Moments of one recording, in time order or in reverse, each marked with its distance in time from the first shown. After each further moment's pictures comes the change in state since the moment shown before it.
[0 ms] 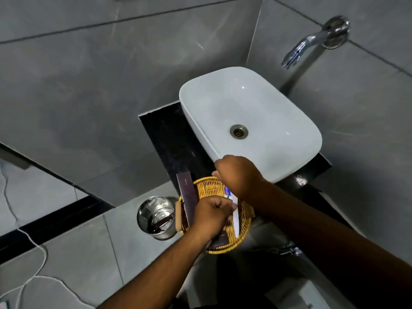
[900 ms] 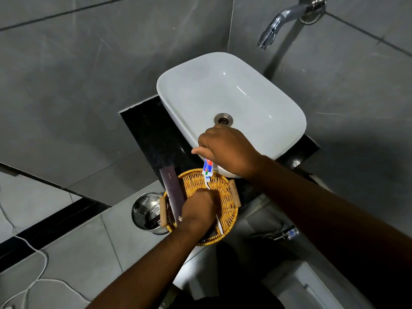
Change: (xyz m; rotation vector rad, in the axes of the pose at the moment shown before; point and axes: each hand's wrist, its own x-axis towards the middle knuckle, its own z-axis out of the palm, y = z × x) left_hand 0.036 -0.027 0.015 1.120 0.017 0.293; right_hand 0.002 0.034 -0.023 0.165 0.270 -0.143
